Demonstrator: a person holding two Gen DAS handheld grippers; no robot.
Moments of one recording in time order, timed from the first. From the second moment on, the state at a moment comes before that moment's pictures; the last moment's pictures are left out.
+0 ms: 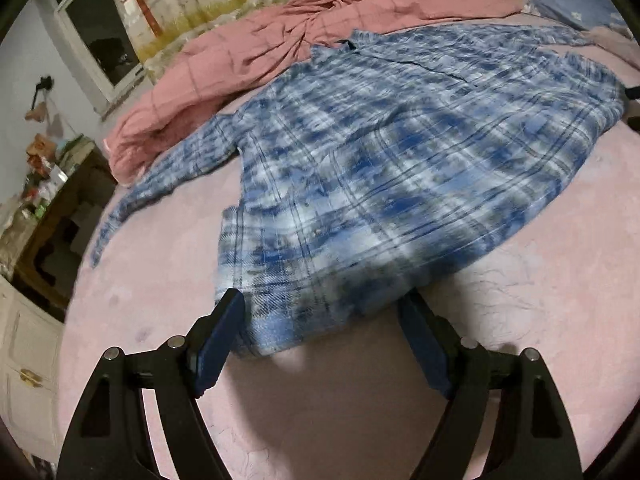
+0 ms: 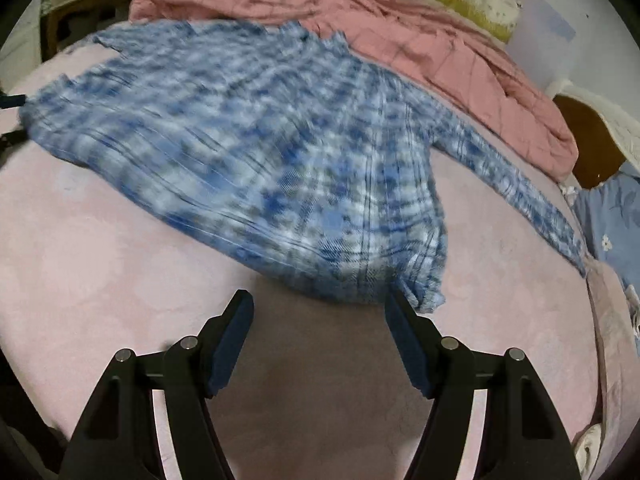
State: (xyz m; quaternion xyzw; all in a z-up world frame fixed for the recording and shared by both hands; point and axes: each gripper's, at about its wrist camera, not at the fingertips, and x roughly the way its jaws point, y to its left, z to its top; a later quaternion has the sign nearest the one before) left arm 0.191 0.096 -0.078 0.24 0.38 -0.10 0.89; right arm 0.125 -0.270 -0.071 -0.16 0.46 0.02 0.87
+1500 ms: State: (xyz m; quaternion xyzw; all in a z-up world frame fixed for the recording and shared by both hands) left arm 0.406 0.115 -0.052 0.07 0.43 -0.05 0.90; right arm 0.344 -0.334 -0.040 -0.02 0.42 0.00 0.91
